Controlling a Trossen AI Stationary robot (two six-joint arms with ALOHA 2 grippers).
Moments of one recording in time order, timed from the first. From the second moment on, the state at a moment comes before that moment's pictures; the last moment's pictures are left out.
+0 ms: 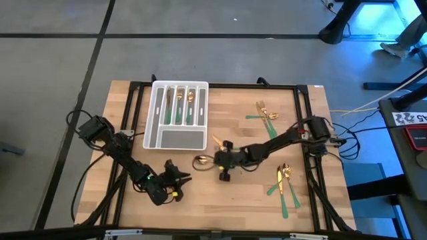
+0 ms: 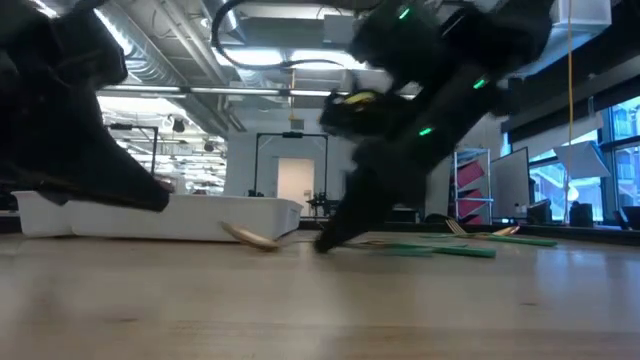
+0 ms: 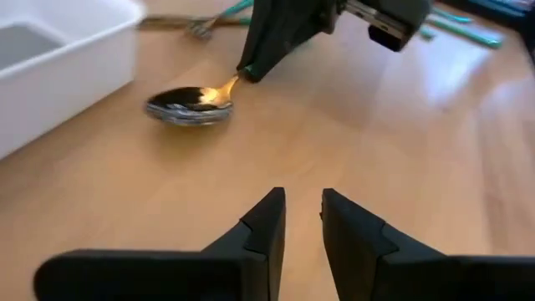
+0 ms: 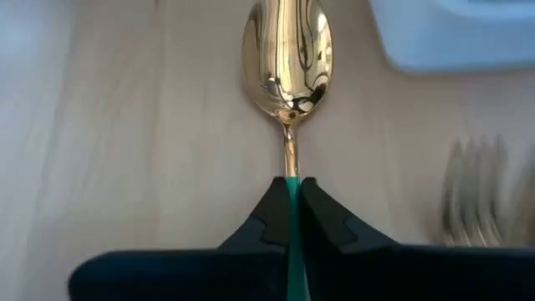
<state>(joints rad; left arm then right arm) -0.77 1.74 0.60 0.33 -0.90 -0.97 0.25 1.96 1.03 0.06 0.23 0.23</state>
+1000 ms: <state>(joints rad) -0.21 1.93 0.79 1.24 -0.64 -0.11 0.45 1.50 0.50 0.80 1.02 0.04</state>
